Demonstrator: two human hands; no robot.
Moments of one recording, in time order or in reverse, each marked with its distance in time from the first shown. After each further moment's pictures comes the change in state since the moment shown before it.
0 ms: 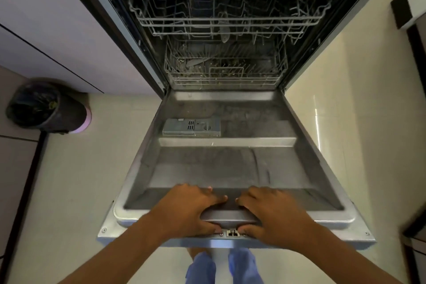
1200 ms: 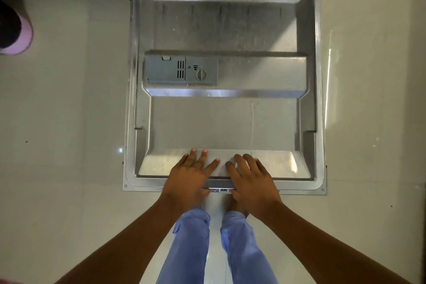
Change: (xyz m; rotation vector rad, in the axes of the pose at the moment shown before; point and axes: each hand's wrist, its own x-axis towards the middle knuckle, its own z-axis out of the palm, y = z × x) left_hand 0.088 -0.043 0.323 0.119 -0.090 -0.216; right_hand 0.094 0.036 0.316 -0.092 0.039 0.193
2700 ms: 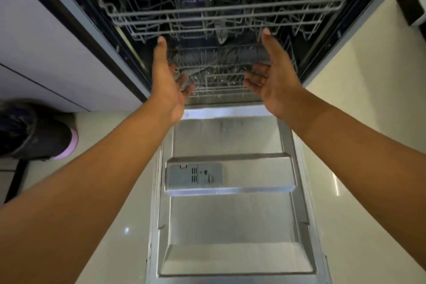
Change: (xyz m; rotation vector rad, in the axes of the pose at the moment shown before) left_hand 0.060 -0.111 -0.488 -2.057 0.813 -0.170; right_hand 0.142 0.080 -0.477 1.914 0.572 0.222
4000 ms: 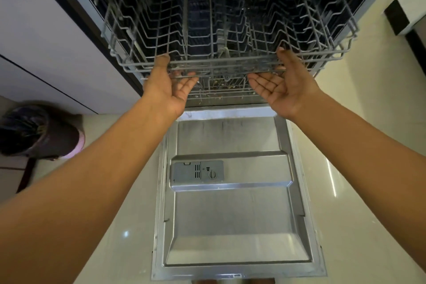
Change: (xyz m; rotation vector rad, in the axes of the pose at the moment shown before) left_hand -0.041 0.033 -0.008 -0.331 0.105 -0.133; right_hand -0.039 -0.015 -0.021 0.325 0.003 0.117
